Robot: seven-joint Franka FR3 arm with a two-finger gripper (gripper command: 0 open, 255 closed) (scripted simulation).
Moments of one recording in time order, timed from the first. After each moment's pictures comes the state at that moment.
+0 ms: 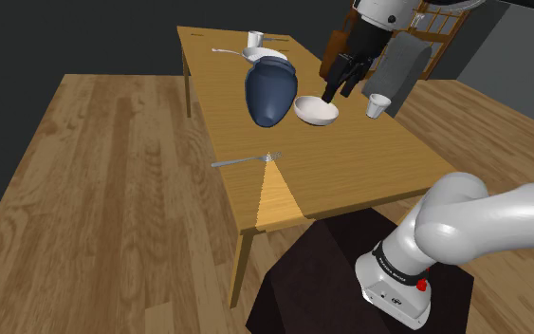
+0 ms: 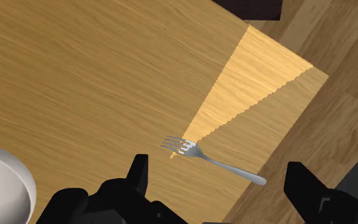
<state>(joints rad) -0.01 -0.76 -0.02 -2.34 0.08 1.68 0.00</state>
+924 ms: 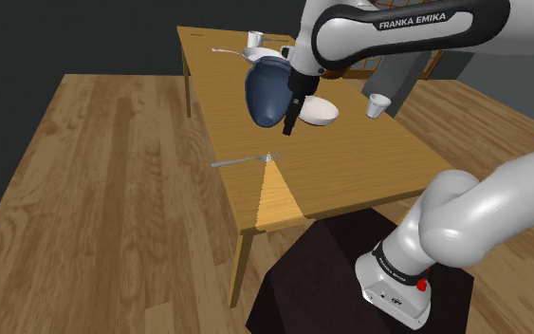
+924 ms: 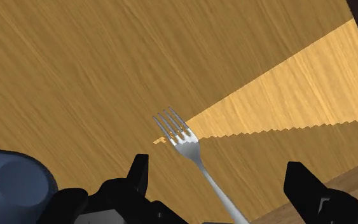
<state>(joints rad) 0.11 -0.39 -0.07 -2.36 0.00 1.99 -0.41</state>
